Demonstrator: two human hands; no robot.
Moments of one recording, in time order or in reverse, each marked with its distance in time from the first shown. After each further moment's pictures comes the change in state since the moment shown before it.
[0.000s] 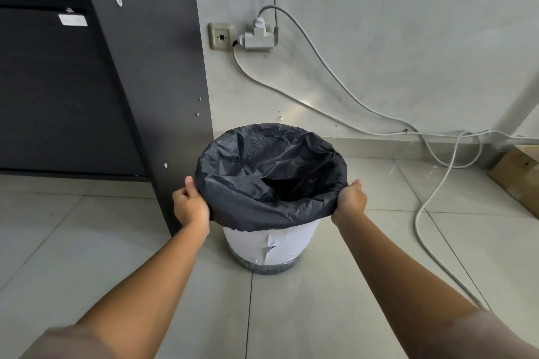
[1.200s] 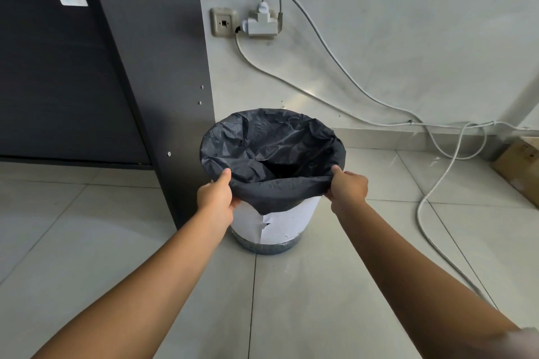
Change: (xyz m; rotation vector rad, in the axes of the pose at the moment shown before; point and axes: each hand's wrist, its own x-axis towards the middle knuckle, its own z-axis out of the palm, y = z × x) left_hand -0.040 0.028 0.000 -0.254 -0.310 -0.414; right_hand -0.018 0.000 0.010 -0.263 0.015 -0.122
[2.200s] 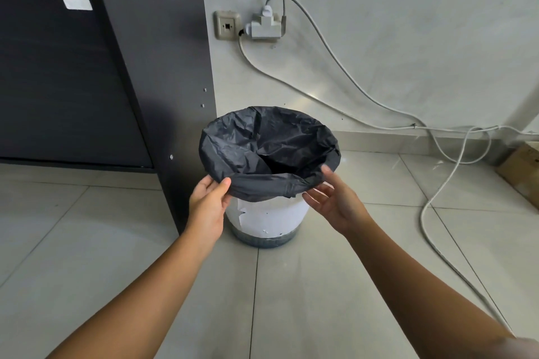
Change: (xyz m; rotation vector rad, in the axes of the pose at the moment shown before) left_hand 0.017 -0.010 -0.021 -0.093 -0.218 0.238; right_hand -0.010 0.014 -0.013 0.318 -0.672 0.058
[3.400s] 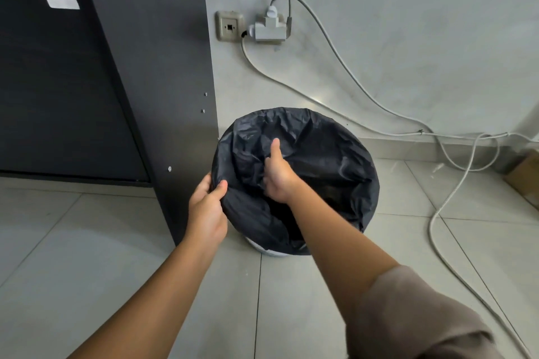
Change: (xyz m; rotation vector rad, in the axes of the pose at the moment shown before) left_hand 0.023 0.008 0.006 -0.015 -0.090 0.050; right_hand 0.088 0.019 0.118 -0.443 -0.198 0.210
